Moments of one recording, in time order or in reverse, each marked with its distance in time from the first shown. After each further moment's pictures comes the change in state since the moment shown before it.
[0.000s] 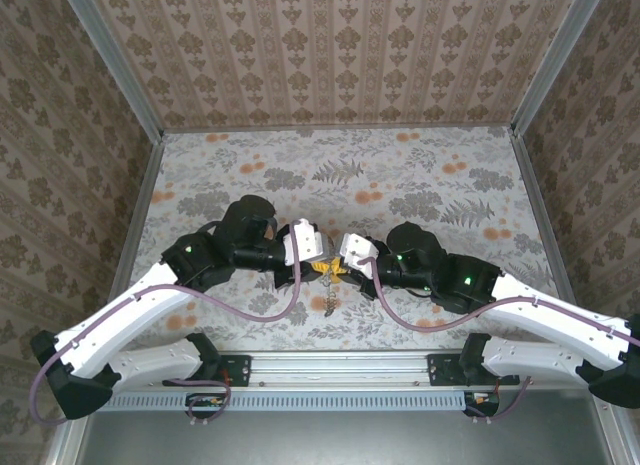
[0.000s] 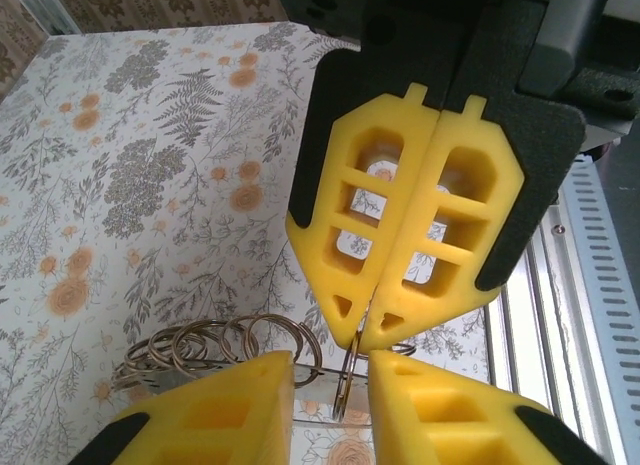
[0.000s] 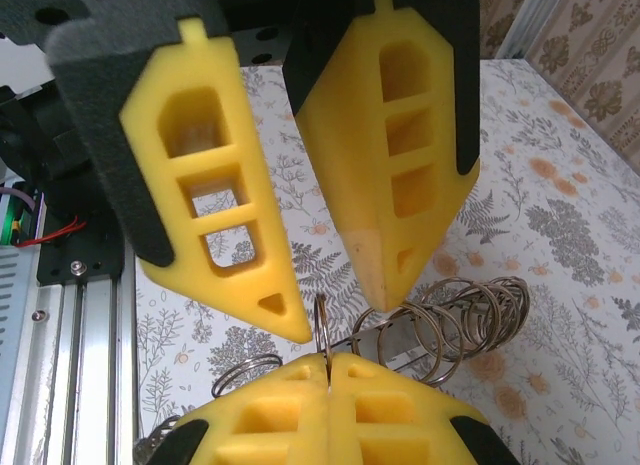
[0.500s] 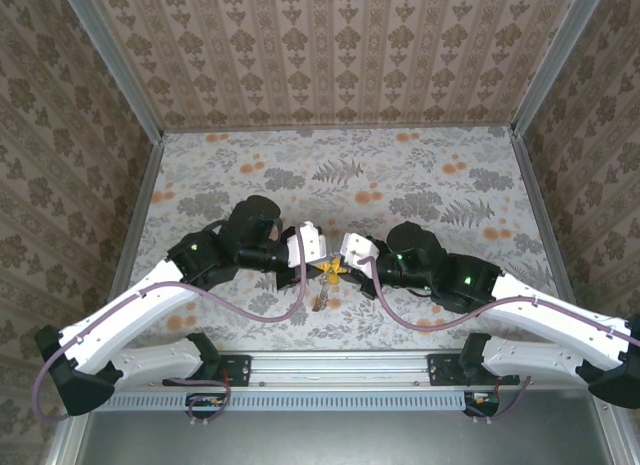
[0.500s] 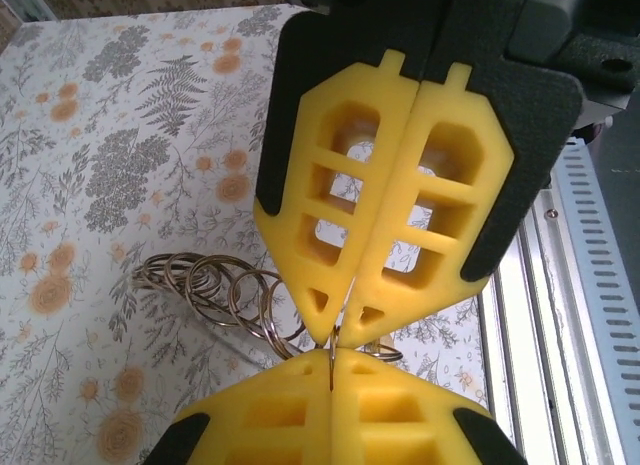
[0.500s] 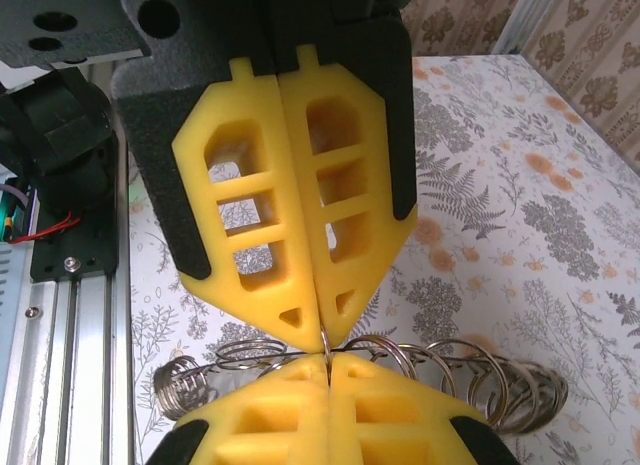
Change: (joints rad) left arm -0.006 0.020 -0.001 -0.013 0.011 0.021; right arm -0.003 0.000 0.000 -0.004 0.004 -0.004
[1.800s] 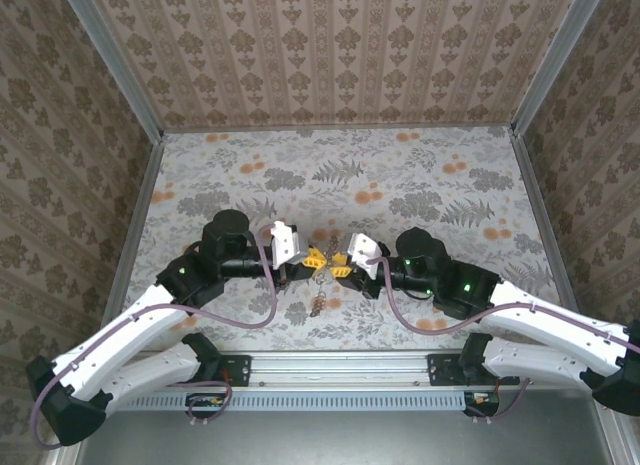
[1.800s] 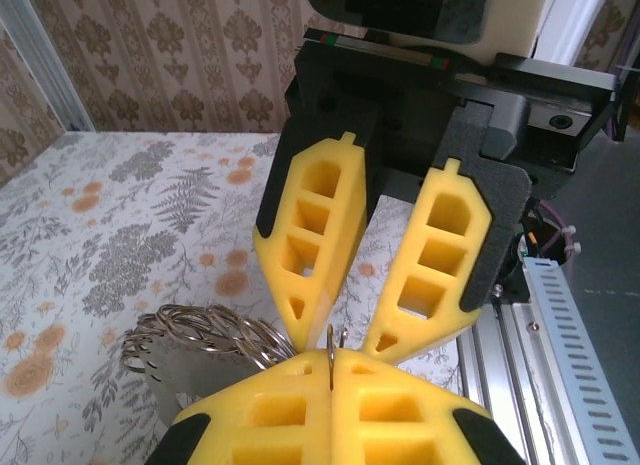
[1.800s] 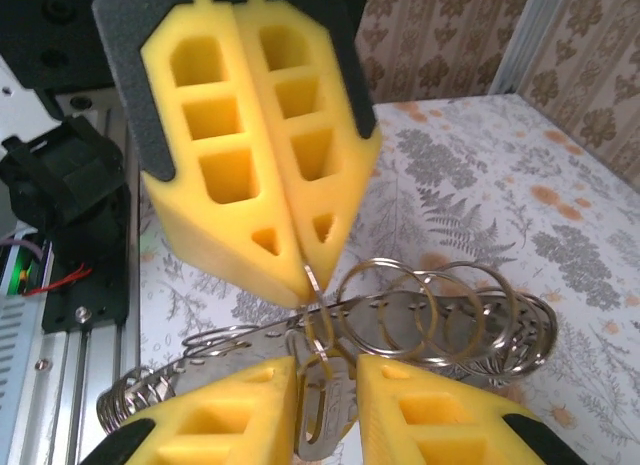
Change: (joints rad) left arm 0.106 -0.191 -0.287 0.420 0.201 -0.196; right arm -0.041 -0.058 -0.140 0.209 -0.056 0.071
